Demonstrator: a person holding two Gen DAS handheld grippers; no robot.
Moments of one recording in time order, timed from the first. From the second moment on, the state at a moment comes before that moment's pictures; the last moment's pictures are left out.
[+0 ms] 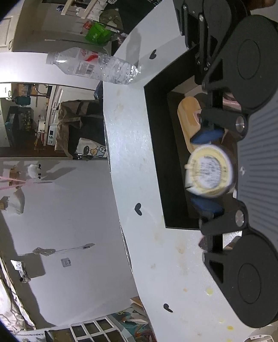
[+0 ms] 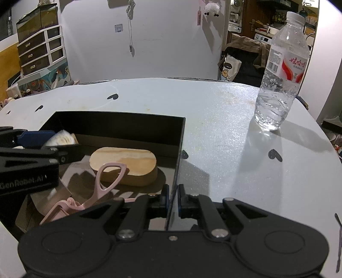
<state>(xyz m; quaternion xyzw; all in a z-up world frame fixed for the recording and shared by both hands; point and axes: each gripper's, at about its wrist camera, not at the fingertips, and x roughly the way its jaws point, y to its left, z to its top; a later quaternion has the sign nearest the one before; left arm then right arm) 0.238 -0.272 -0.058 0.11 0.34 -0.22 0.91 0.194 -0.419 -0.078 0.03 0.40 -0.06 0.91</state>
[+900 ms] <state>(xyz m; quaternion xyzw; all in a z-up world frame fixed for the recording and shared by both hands) 0.157 -0.238 -0.029 0.11 0.32 -0.27 0.90 0.194 -0.418 -0.079 0.03 0.41 -0.06 0.91</state>
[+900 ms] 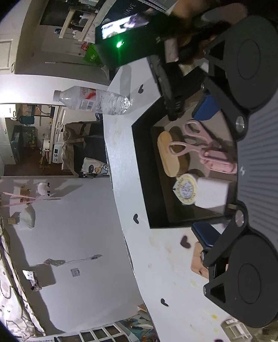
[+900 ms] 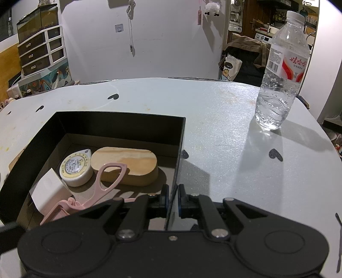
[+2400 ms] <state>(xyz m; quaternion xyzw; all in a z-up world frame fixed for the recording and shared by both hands) 0.133 0.007 -0.107 -0.01 0.33 0.06 0.94 0.192 -0.416 -0.077 0.03 0.41 -0.06 0.91</state>
